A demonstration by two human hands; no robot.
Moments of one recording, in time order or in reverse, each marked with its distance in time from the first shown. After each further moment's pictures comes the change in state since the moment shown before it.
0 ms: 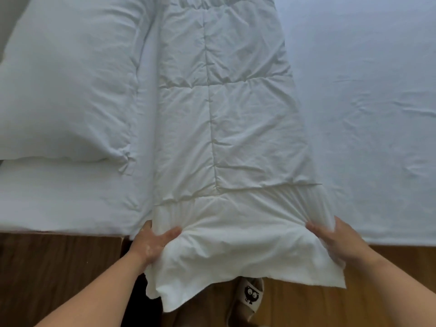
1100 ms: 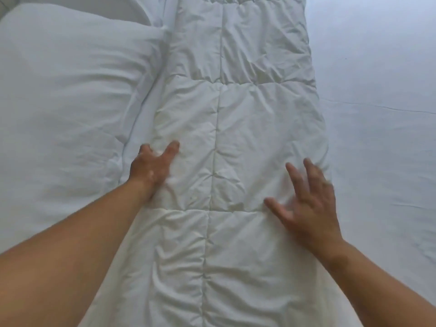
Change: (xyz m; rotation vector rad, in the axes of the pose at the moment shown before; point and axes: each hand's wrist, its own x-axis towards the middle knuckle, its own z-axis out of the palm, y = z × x) left_hand 0.238 0.423 -0.096 -0.035 0.401 0.310; right_hand 0.283 -0.330 -0.039 -0.565 0.603 -0.629
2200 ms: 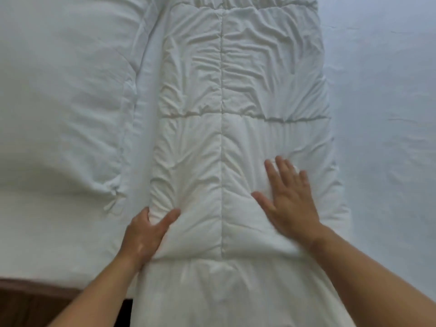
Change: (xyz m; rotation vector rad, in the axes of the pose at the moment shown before) left_hand -0.239 -0.217 -0.023 0.111 -0.178 -0.150; right_hand -0.183 -0.013 0.032 -0.026 -0.341 -0.052
